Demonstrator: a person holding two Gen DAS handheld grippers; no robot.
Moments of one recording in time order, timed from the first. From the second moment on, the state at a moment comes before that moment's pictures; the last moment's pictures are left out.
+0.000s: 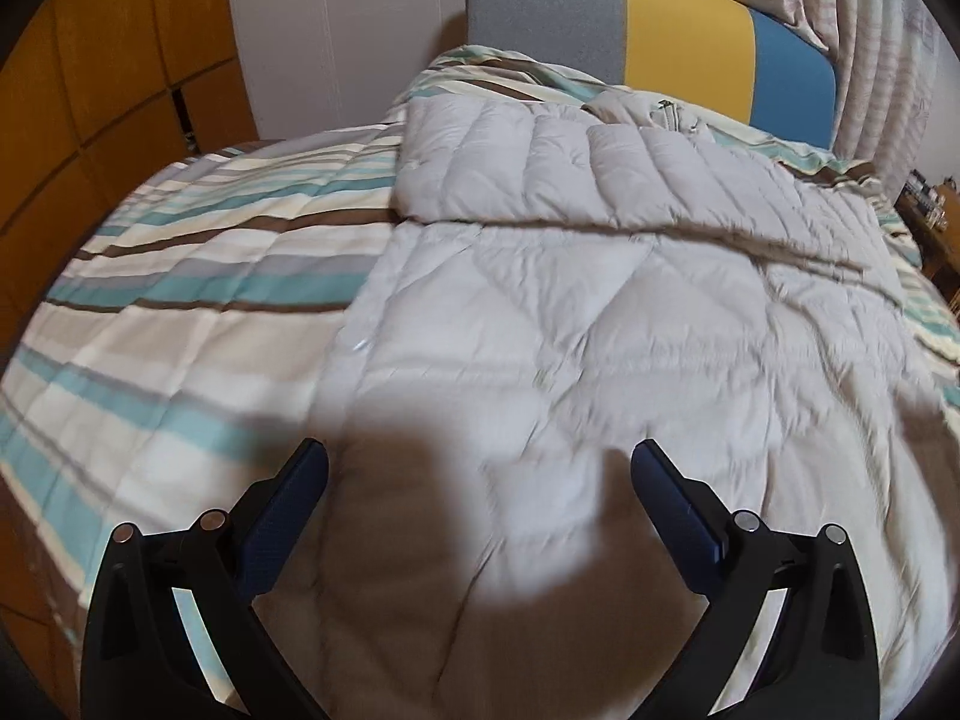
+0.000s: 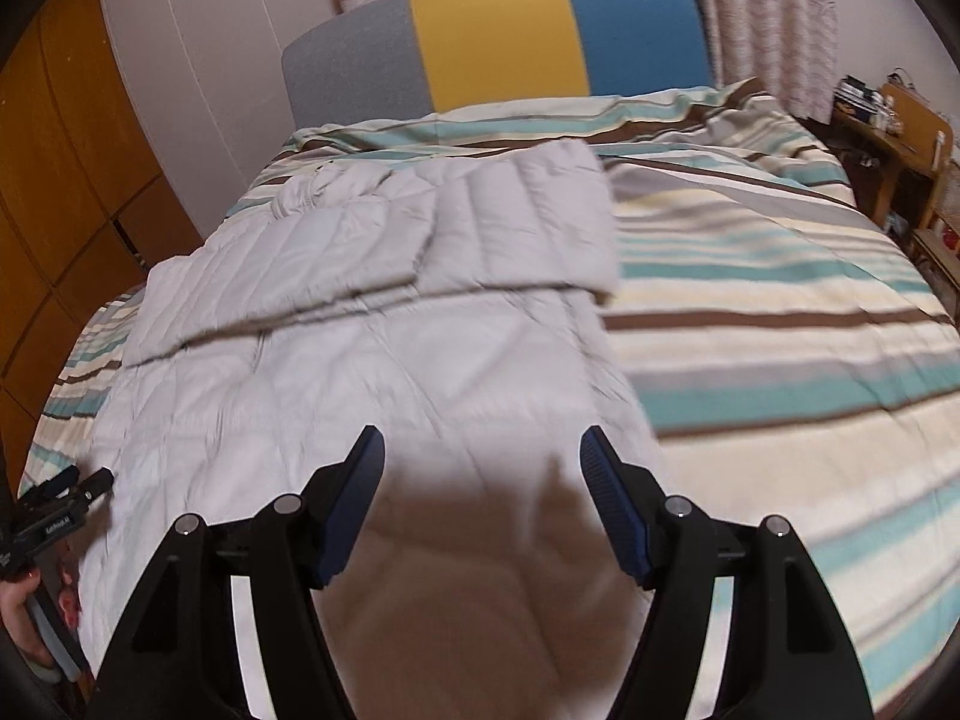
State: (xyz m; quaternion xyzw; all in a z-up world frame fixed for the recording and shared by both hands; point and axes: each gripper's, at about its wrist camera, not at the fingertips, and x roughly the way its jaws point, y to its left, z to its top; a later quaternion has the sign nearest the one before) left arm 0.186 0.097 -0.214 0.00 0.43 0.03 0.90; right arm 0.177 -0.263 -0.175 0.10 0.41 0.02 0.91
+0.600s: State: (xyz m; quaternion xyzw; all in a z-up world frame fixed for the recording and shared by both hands) left arm 0.100 0.135 -0.231 -0.05 0.42 0.04 0.90; right arm 0.062 -0.327 -0.213 0.15 0.45 -0.03 0.88
